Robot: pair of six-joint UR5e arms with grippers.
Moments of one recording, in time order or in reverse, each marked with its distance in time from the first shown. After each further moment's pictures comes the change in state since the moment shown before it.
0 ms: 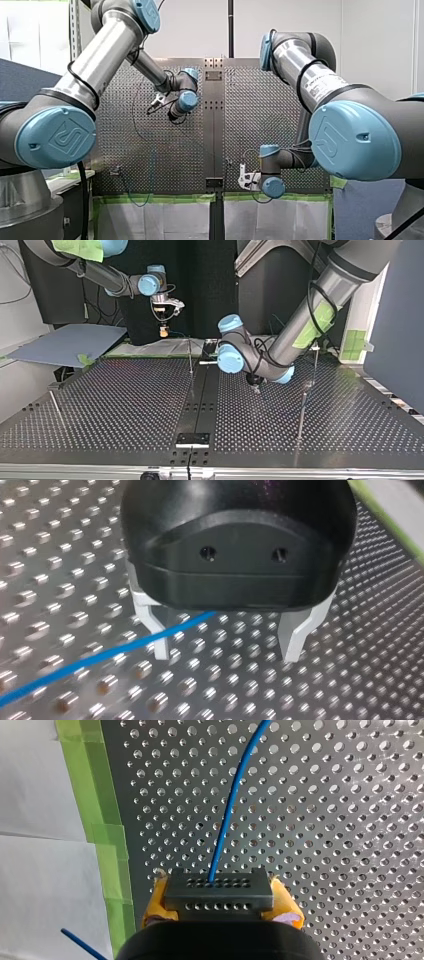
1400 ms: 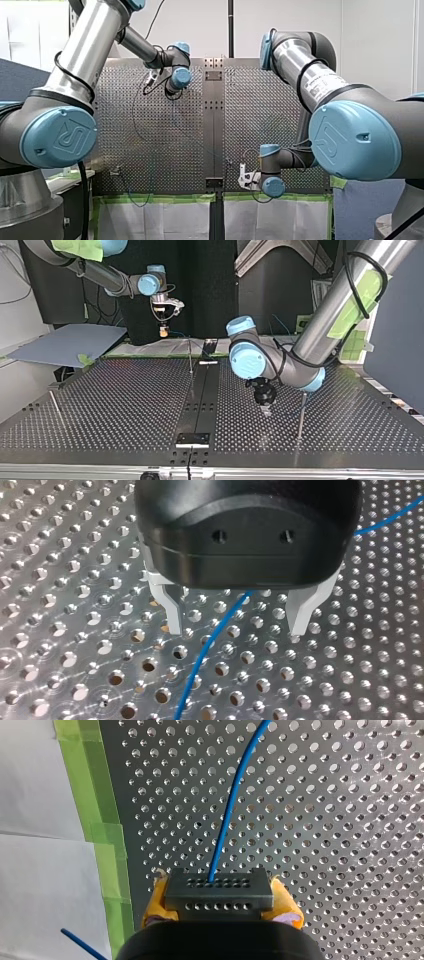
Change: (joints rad) left arm 0.031 0.195 -0.008 0.040 0.076 -0.041; right arm 0.000 -0.004 0.003 0.000 0.002 -0.002
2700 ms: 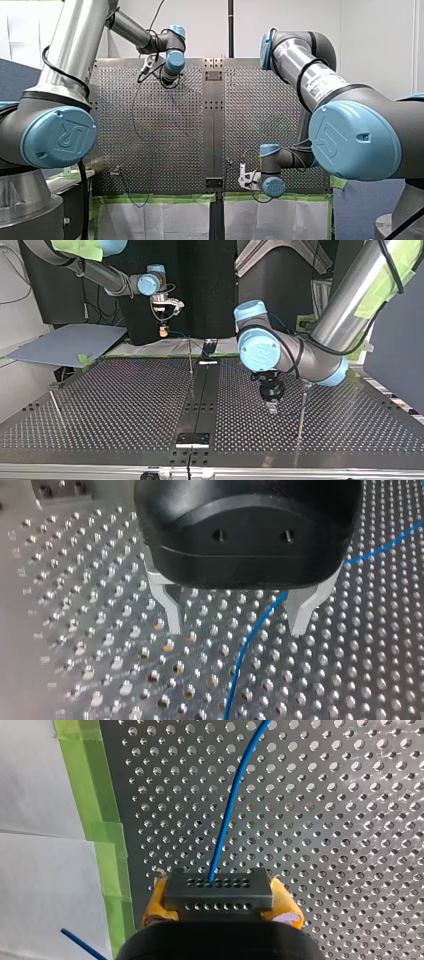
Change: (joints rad) left arm -0.001 0.135 -0.052 -0.111 0.041 -0.025; right arm 0.000 -0.001 0.003 0.000 0.003 0.000
